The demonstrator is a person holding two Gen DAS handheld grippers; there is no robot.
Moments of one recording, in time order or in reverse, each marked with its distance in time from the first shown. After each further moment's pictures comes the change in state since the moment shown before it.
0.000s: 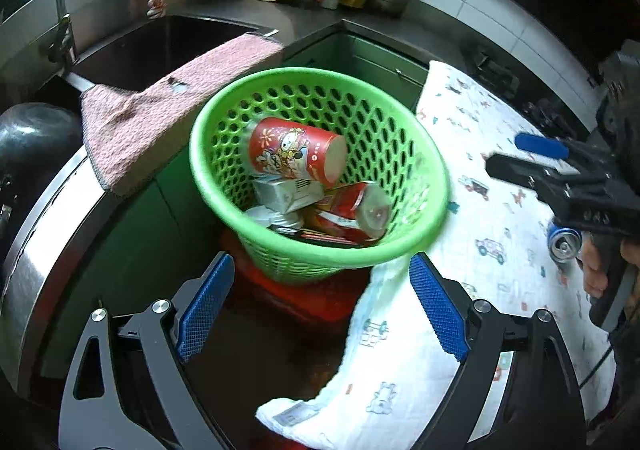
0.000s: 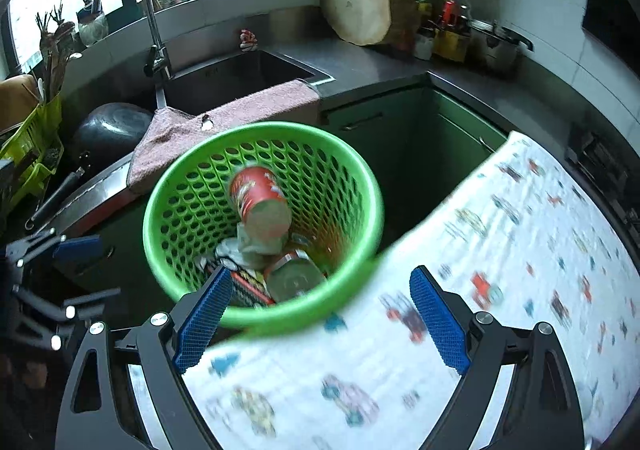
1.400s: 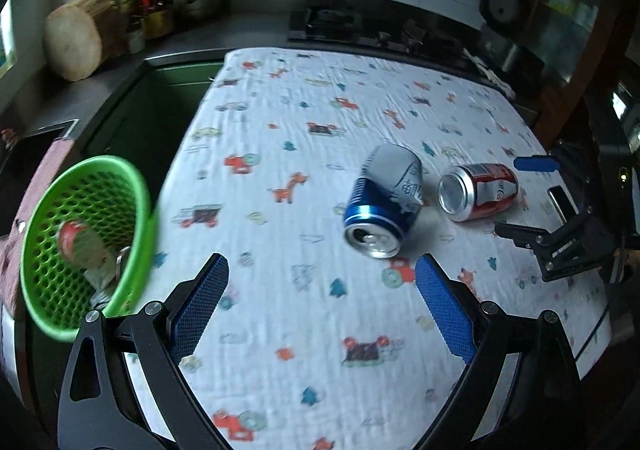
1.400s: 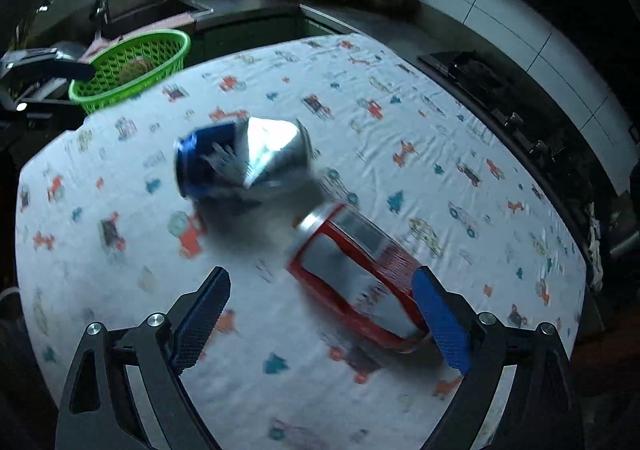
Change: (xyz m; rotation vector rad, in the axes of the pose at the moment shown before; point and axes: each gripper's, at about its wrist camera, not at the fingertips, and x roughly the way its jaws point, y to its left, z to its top) left arm 0.015 -0.285 -0.007 0.429 0.059 -0.197; right arm -0.152 -0.209 -0.208 -0.020 0.151 -0.240
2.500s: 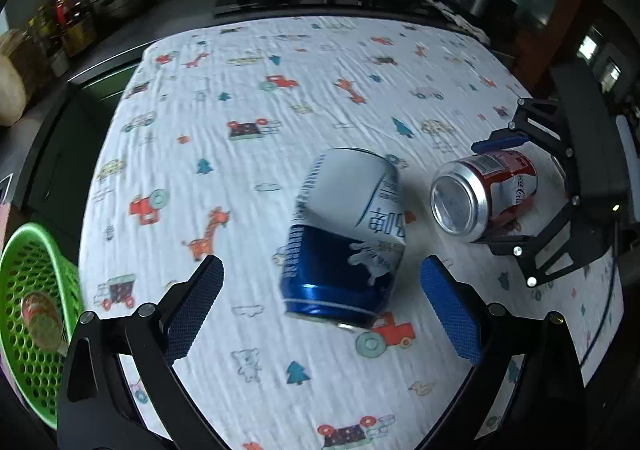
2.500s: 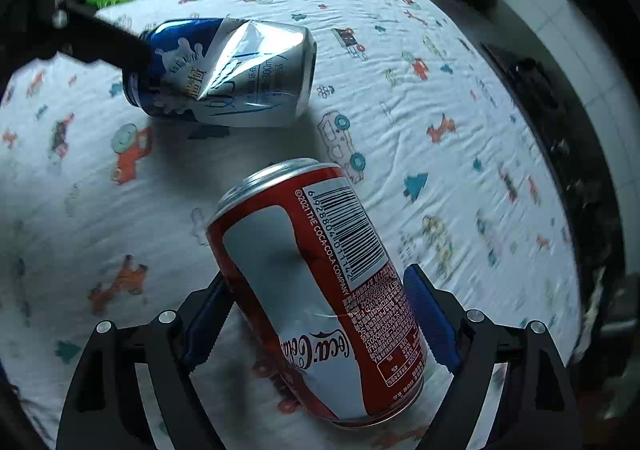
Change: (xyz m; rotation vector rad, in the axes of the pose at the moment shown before) left arm 0.095 -0.046 0.045 0.180 0.138 -0.090; right arm 0.071 -0.018 -0.003 -0.259 0.163 0.059
